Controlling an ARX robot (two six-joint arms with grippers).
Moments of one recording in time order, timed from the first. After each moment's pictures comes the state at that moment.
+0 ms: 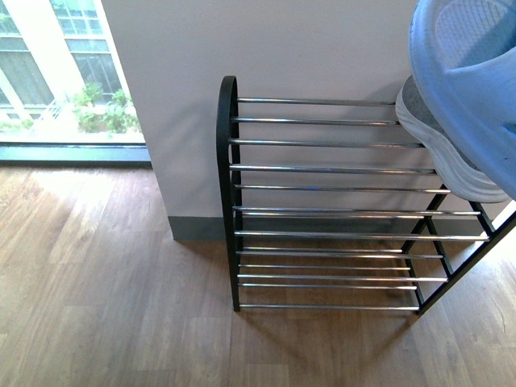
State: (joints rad) left arm -0.18 0.79 0.32 -0.09 -0.74 -0.08; right arm -0.06 0.89 0.26 0.44 -0.42 -0.70
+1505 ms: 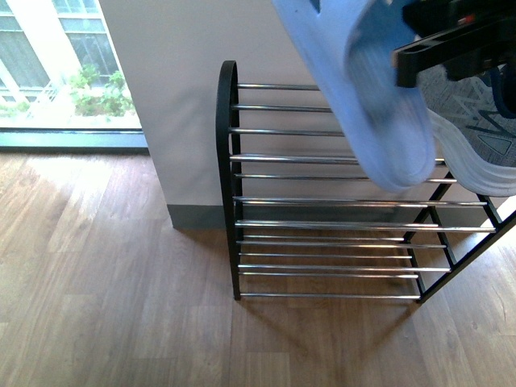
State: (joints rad) left arm -0.18 0.79 0.32 -0.09 -0.74 -0.08; right arm 0.33 1.58 0.63 0.73 -0.05 -0.18
